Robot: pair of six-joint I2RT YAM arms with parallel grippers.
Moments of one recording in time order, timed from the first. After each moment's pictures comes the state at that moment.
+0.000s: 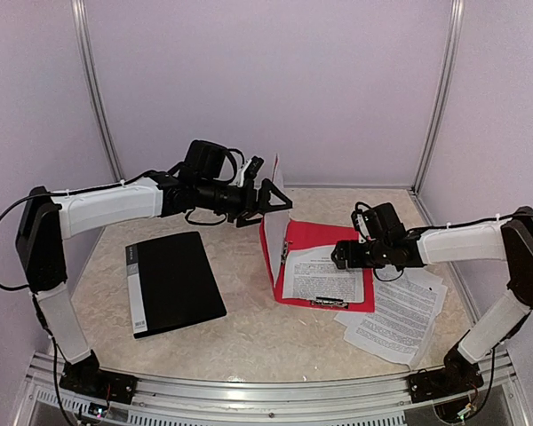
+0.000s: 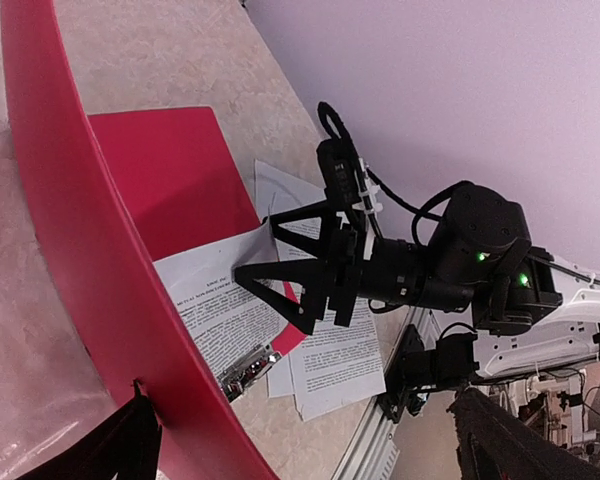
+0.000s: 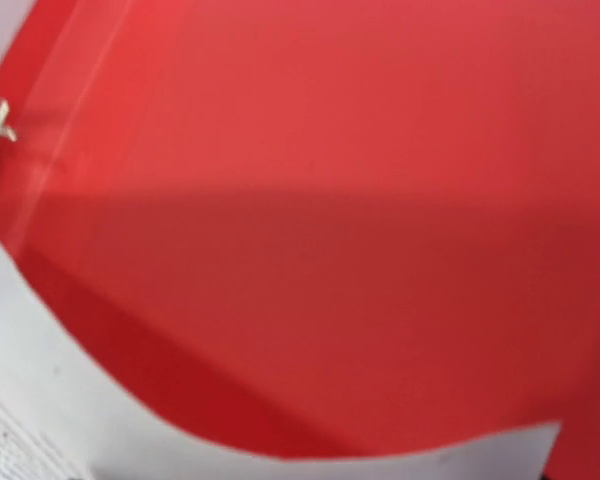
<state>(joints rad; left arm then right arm) -0.70 1.81 1.47 -0.16 0.57 -0.64 0.55 1.58 0.81 -0.03 0.05 0.41</state>
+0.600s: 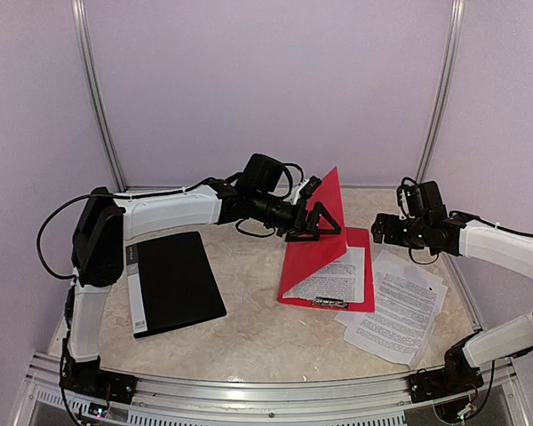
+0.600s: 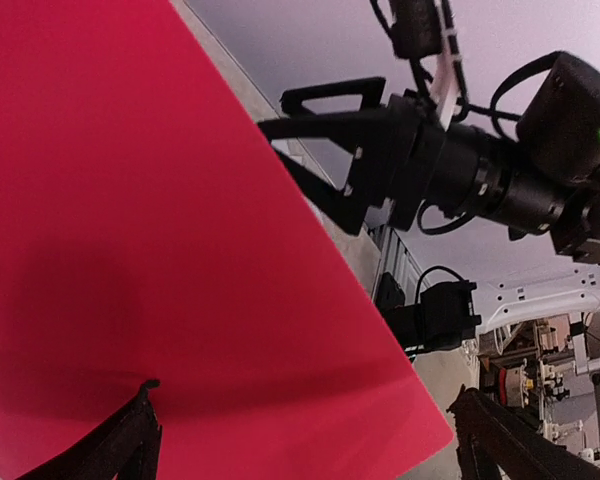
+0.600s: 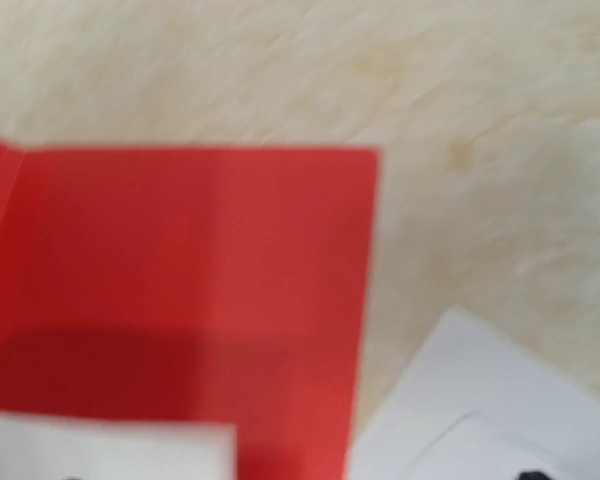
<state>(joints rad) -0.84 2.13 1.81 -0.21 0.70 -0.57 0.39 1.29 0.82 -0.24 0.18 0.41</state>
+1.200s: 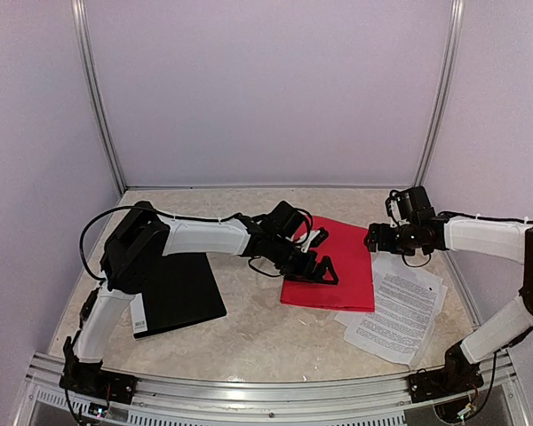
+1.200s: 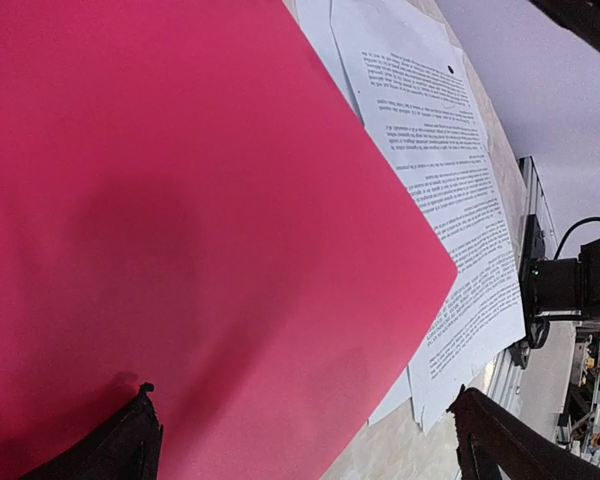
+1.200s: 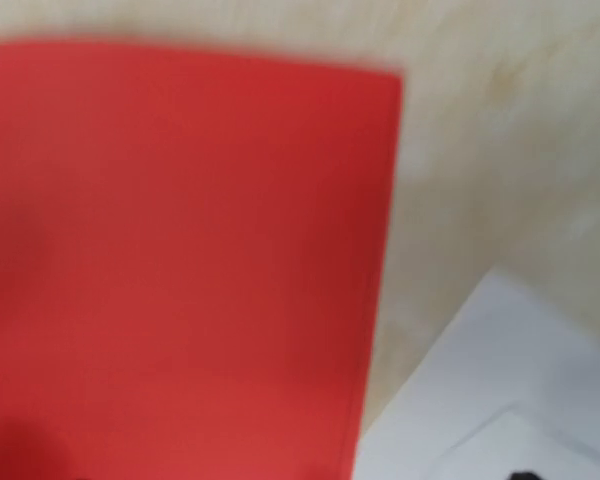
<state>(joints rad) -0.91 2.37 1.83 -0.29 0.54 -0.44 0.32 1.42 0.86 -0.25 0.06 0.36</state>
